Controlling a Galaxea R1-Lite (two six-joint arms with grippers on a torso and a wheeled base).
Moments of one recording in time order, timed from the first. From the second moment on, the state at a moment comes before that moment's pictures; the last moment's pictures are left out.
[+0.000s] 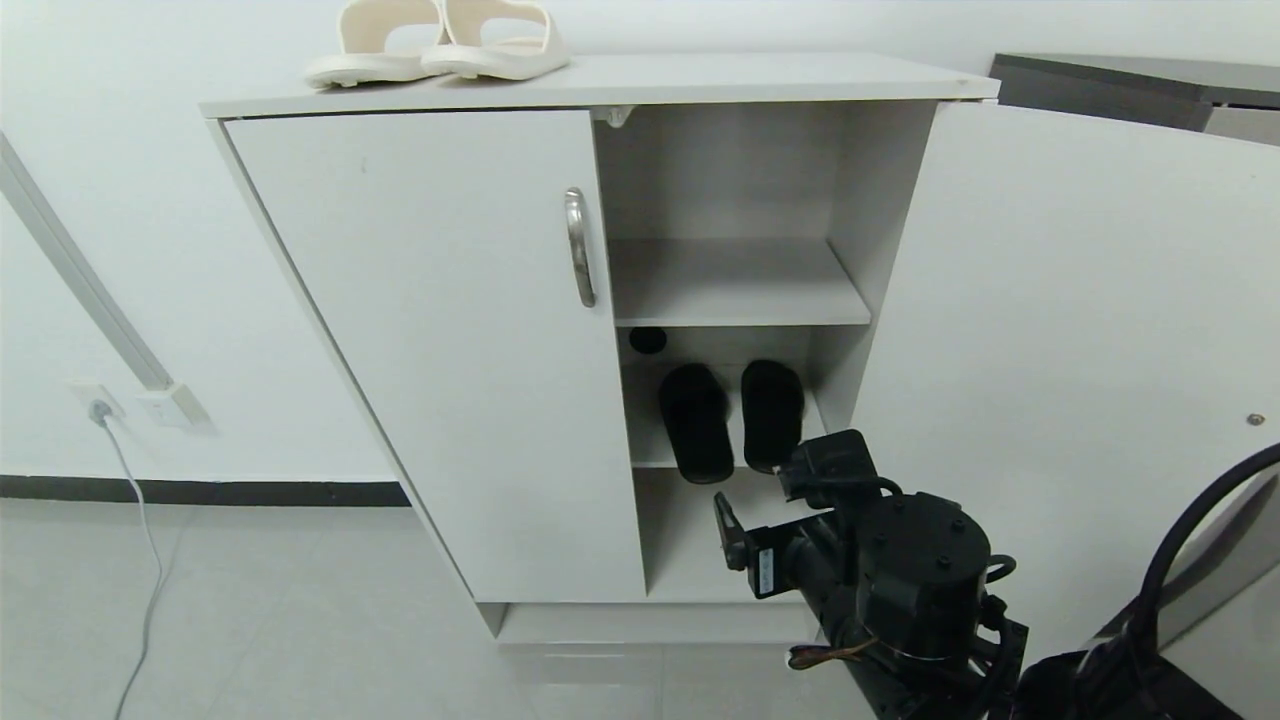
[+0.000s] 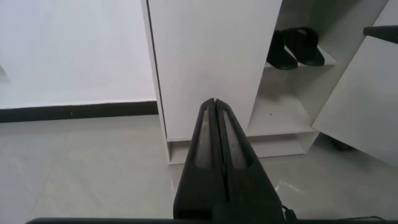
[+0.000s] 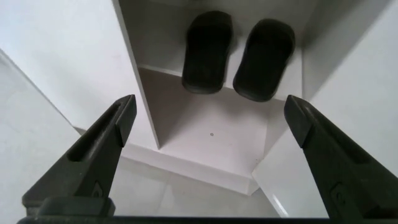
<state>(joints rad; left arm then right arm) 0.00 0.00 0.00 0.00 -0.05 -0.01 0.92 2.00 -0.65 -1.26 -0.64 0.03</state>
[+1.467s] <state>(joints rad) 0.00 0.00 0.00 0.00 -0.02 -0.02 0.92 2.00 -0.62 -1.34 -0.64 0.01</state>
